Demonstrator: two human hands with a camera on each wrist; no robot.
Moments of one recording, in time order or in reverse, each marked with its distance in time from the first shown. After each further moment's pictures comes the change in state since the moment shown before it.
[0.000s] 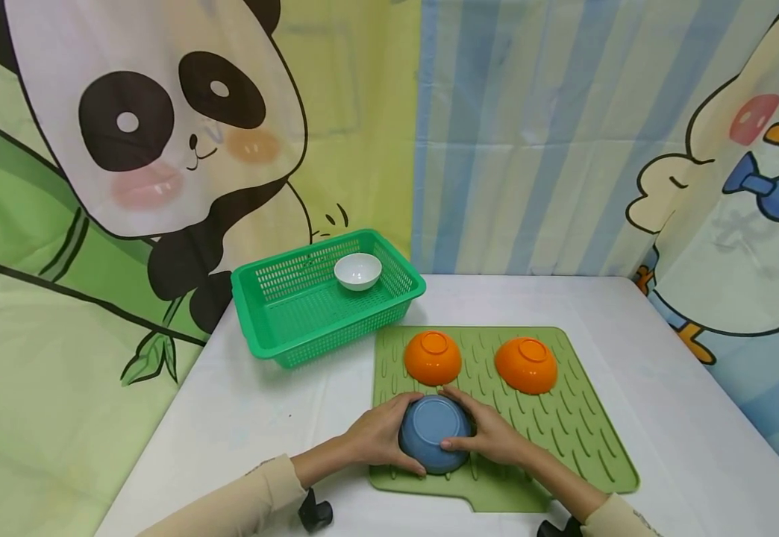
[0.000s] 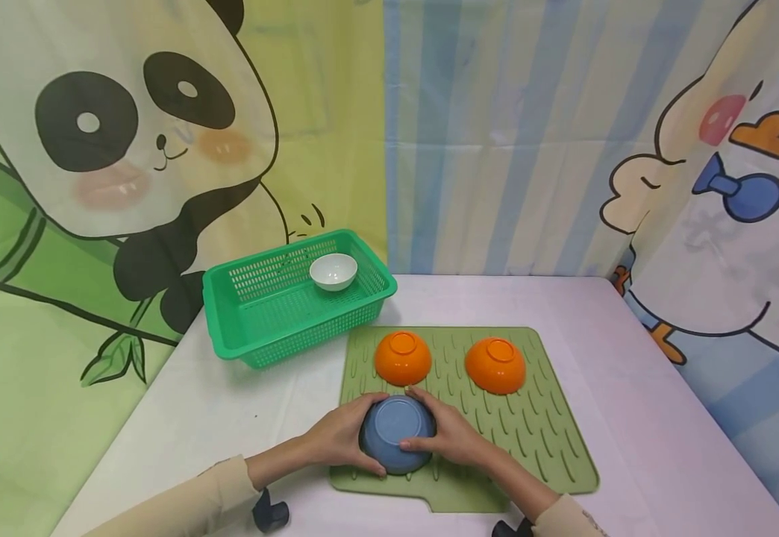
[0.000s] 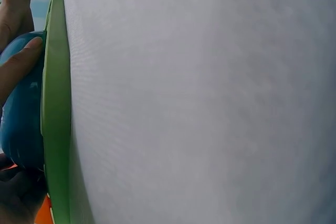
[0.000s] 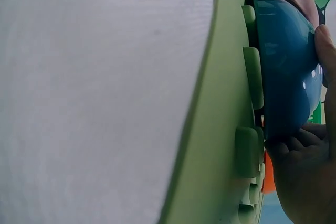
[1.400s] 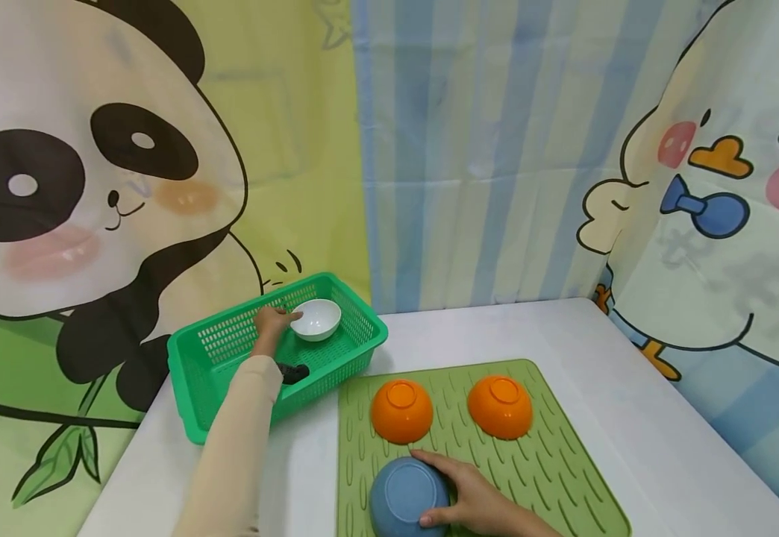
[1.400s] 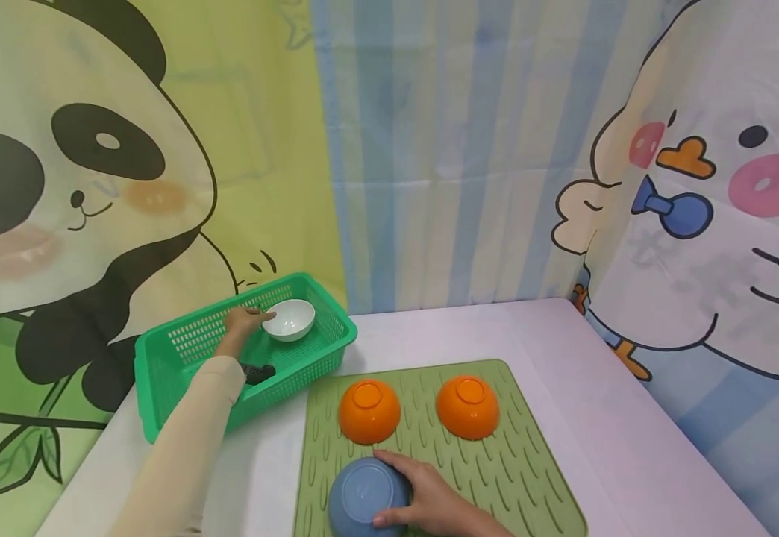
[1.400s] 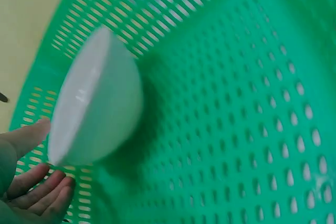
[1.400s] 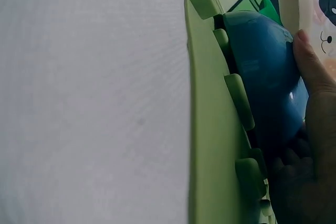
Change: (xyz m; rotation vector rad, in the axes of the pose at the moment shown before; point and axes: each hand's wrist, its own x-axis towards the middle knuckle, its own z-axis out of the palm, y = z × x) left_hand 0.144 -0.213 -0.170 -0.333 0.565 -0.893; right_hand 0.001 0.019 0.008 0.105 0.001 0.020
